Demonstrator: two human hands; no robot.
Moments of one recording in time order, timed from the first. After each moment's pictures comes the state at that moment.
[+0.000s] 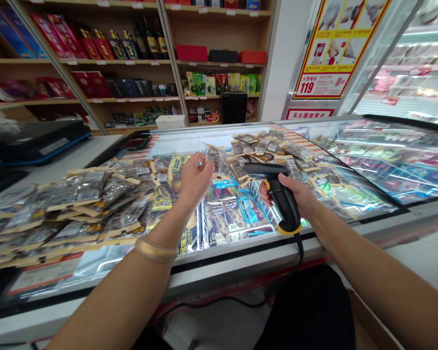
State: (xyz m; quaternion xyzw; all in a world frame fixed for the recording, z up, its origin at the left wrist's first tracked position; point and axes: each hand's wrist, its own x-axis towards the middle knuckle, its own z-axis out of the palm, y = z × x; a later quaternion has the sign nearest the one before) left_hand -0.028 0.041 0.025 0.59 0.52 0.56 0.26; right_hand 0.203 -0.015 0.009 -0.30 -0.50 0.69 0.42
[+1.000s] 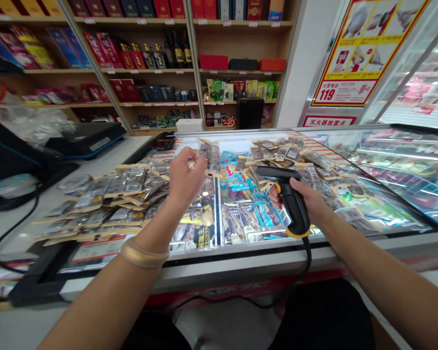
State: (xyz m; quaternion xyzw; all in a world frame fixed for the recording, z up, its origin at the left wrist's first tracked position) left_hand -0.092 0.016 0.058 0.61 0.56 0.56 0.08; right_hand 0.180 -0.013 0.011 -0.28 -0.50 0.70 0.42
